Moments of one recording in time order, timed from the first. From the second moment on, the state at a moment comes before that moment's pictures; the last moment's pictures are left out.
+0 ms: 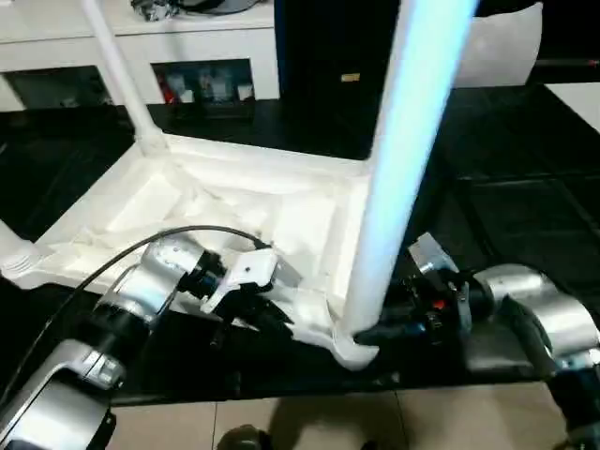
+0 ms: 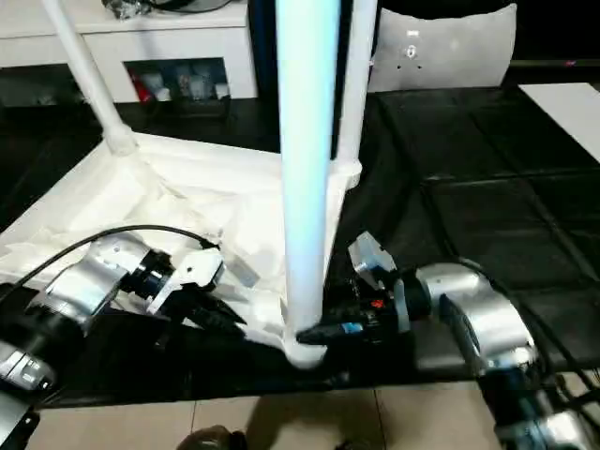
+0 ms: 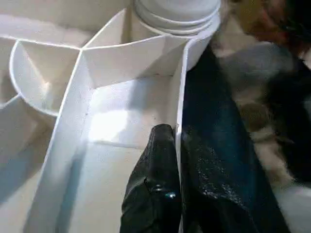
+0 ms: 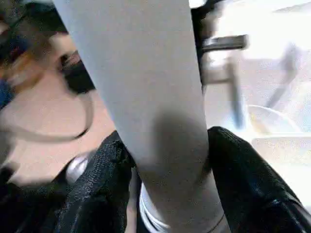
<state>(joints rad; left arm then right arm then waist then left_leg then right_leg) -0.59 0.47 -0.39 0.50 -0.07 0.11 -1.47 -0.29 -0.46 0.14 0.08 0.36 0.44 1.32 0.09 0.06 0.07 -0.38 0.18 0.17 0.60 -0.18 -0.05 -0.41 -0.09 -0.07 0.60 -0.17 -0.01</state>
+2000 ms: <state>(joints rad) -0.64 0.45 -0.44 0.58 -0.03 -0.08 -1.56 -0.40 -0.57 0.22 0.22 0.29 0.26 1.55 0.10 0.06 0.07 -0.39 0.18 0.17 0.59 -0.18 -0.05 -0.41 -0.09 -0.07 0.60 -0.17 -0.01</state>
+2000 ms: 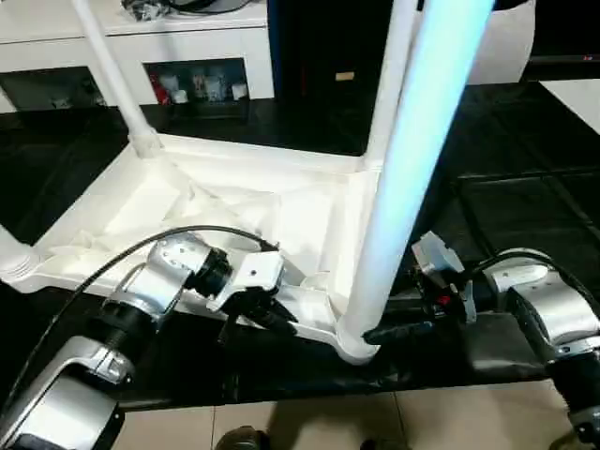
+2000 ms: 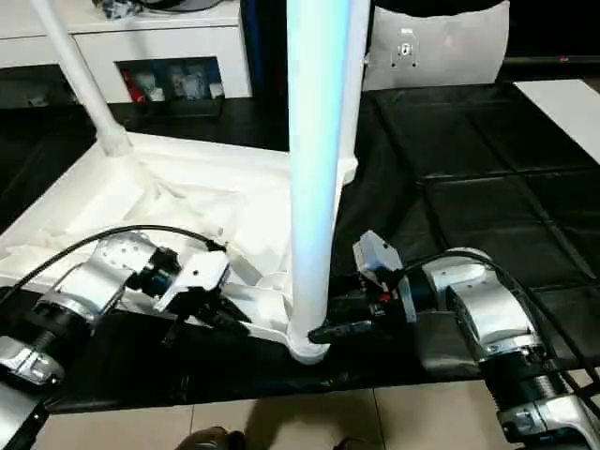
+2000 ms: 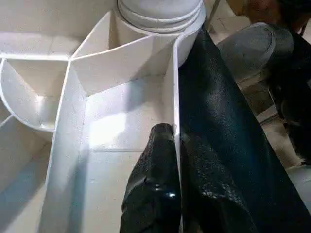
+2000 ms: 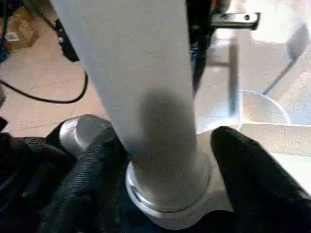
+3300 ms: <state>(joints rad) -0.61 0.15 -0.26 0.50 0.08 0.37 -0.84 -0.31 -0.08 -0.02 0.12 0.07 0.41 0.41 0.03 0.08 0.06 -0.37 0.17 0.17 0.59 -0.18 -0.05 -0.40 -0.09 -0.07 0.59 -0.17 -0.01</state>
